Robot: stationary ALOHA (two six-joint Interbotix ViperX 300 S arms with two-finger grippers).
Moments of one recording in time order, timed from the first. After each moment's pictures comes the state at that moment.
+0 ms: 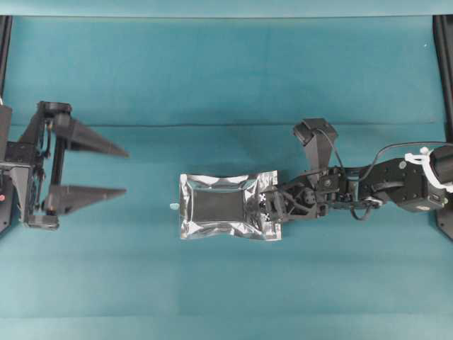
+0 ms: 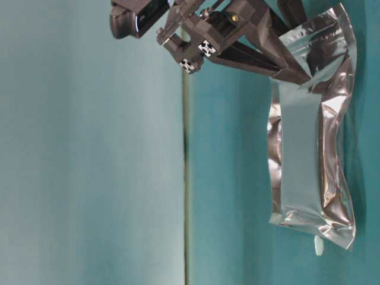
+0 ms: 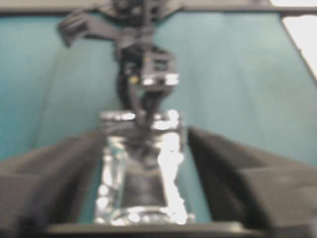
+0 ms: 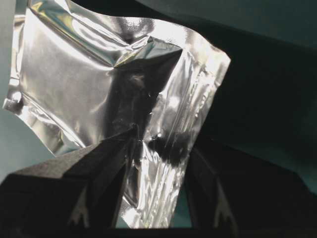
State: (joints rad) left arm -0.03 -0.72 1.06 0.02 -0.18 0.00; right arm 0.04 0.13 0.87 0.24 -0.24 1.09
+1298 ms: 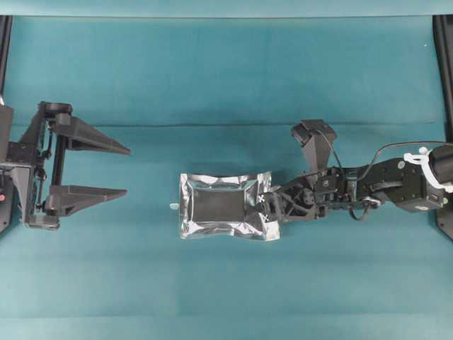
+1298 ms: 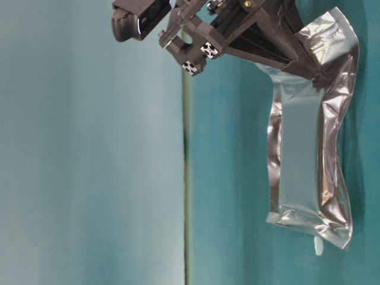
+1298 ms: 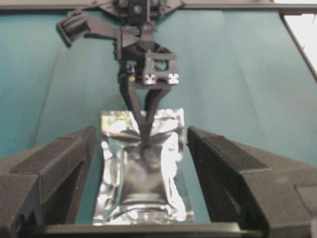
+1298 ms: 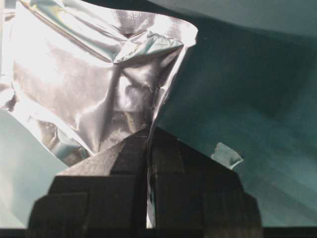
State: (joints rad) left arm -0.03 -0.72 1.06 0.01 -0.18 -0.01; right arm 0.04 0.13 0.85 0.24 -0.19 1.09
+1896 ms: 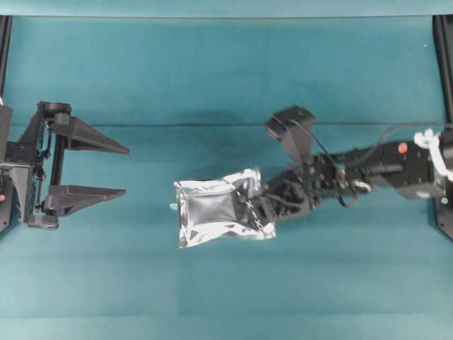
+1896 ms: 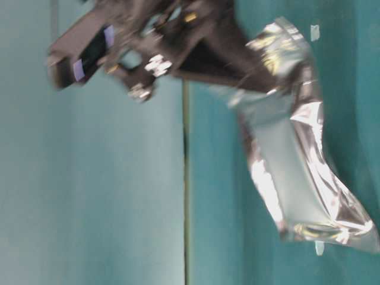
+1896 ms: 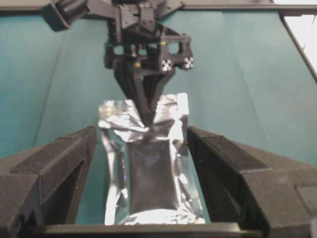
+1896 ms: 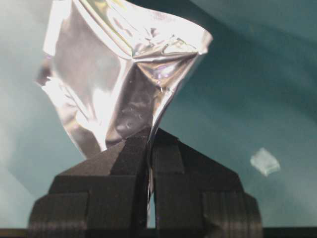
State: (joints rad) left arm -0.03 -0.72 1.07 0.02 -0.18 -0.01; right arm -0.02 0.03 0.66 0.22 0.21 0.79
